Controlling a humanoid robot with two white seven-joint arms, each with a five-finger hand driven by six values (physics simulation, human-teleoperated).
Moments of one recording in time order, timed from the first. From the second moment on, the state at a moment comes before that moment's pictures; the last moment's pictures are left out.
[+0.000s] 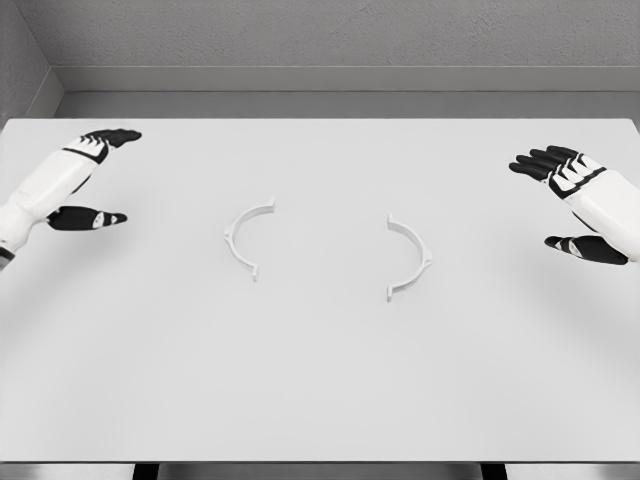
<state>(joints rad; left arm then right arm) -0.29 0.70 -0.26 -1.29 -0.34 -0.61 -0.05 0.02 -0.77 -0.04 -1.69 0.44 -0.61 0.12</state>
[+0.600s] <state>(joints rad) -0.43 0.58 -0.40 -1.23 -0.47 -0.61 -0.05 -0.18 -0.57 0.23 -1.57 0.73 -0.42 0.12</state>
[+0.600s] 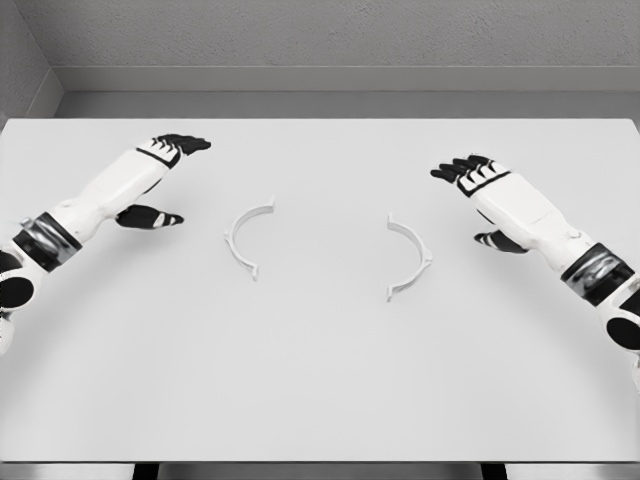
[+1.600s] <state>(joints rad) -0.51 0.46 -0.48 -1.05 -0.49 -0.61 -0.05 -0.20 -0.53 0.32 -1.56 0.76 -0.39 0.16</state>
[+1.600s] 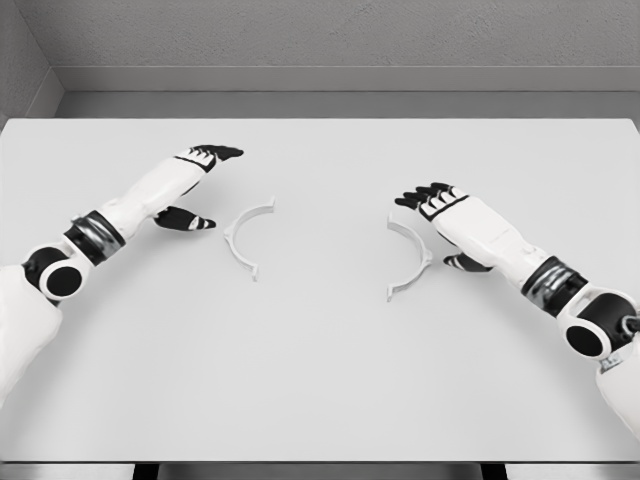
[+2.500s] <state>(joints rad) -0.50 0.44 -0.50 -1.08 -0.50 -0.61 -0.05 -0.24 -0.49 0.37 -1.55 0.77 -0.37 0.18</state>
